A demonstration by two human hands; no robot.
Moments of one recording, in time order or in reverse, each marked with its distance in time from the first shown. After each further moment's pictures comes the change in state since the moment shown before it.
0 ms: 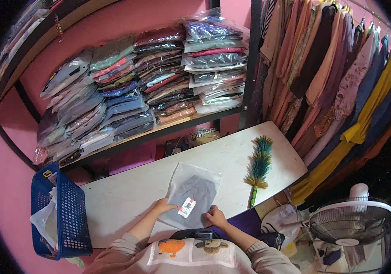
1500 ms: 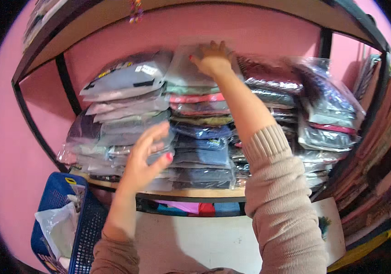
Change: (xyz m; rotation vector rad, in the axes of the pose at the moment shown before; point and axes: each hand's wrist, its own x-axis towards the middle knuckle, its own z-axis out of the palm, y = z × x) left_hand -0.109 0.131 -0.407 -0.091 0.977 0.903; right_hand 0.466 -0.693 -0.129 -0.610 0.750 -0.920
